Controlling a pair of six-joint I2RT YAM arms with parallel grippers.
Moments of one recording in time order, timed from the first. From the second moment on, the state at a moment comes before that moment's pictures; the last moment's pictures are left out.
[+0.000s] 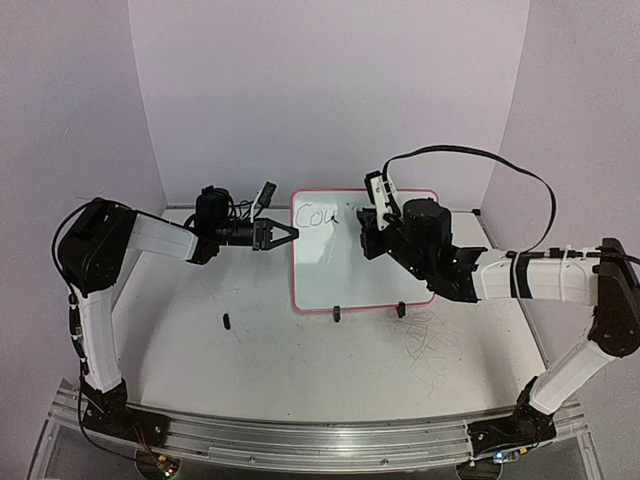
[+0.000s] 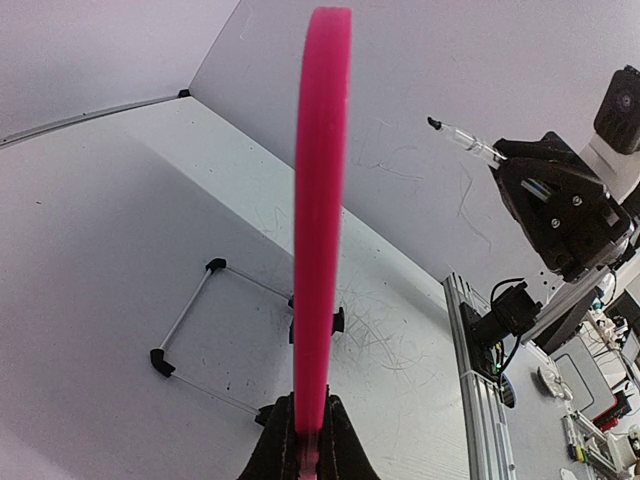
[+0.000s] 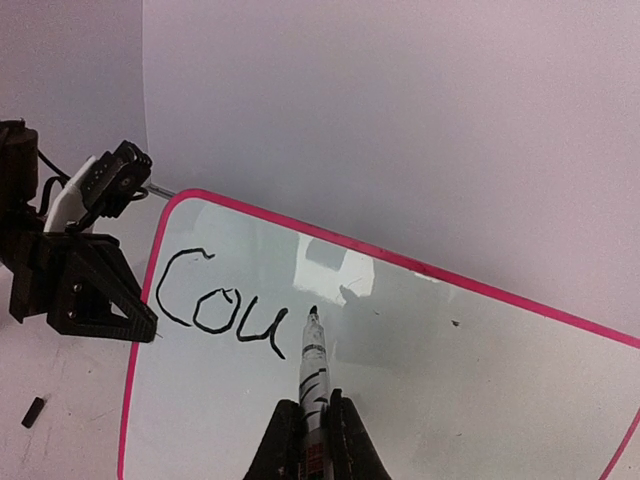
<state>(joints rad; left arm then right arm) -0.46 2.01 1.21 0.62 0.99 -0.42 0.84 1.56 1.01 0.40 0.37 -0.06</state>
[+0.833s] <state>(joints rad) -0.46 2.01 1.21 0.62 0.99 -0.42 0.84 1.63 1.06 0.34 0.36 -0.08</state>
